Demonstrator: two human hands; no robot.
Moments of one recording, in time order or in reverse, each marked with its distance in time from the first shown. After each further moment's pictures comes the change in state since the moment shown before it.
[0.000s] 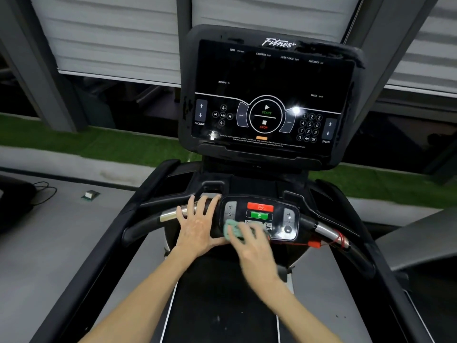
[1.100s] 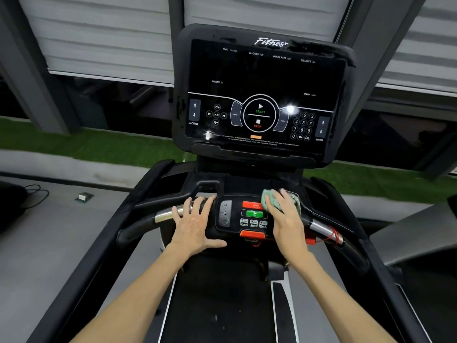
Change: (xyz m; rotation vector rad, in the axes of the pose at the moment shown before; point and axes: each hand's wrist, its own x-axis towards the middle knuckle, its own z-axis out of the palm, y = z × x) left_hand 0.003 0.006 -0.017 0.035 -0.123 -0.001; right_hand 0.019 0.090 -0.017 0.163 0.188 0.198
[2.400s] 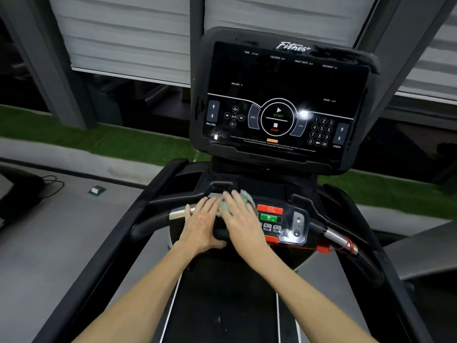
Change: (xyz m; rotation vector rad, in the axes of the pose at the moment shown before) left_hand -0.003 -0.015 -0.003 -0.176 0.052 0.035; right_hand 0.027 -0.118 0.034 -0.217 -0.386 -0.256
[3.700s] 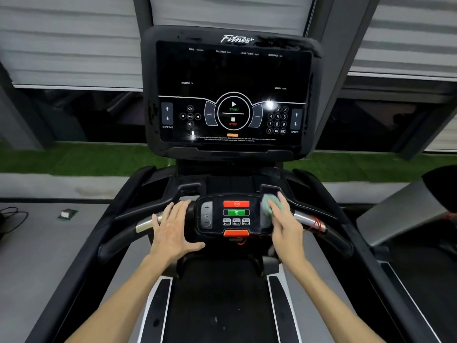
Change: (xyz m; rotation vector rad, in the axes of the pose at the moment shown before) left_hand 0.001 0.004 0.005 0.008 0.056 -0.036; right_hand -0.101 0.115 0.012 0.584 0.485 0.453
